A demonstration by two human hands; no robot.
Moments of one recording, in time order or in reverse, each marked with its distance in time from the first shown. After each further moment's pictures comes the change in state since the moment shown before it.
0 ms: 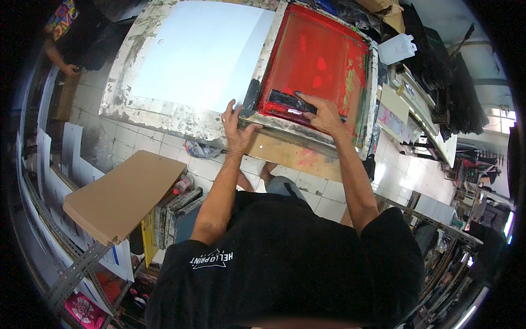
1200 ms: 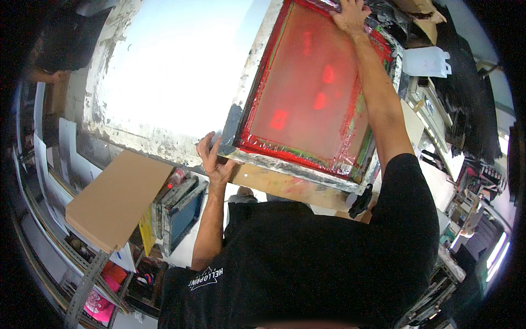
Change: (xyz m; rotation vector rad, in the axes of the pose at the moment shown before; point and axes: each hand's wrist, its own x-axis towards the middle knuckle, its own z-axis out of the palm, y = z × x) left_hand -0.004 -0.003 -0.005 0.082 -0.007 -0.057; right_hand 0.327 0.210 -0.068 -0.544 0.320 0.191
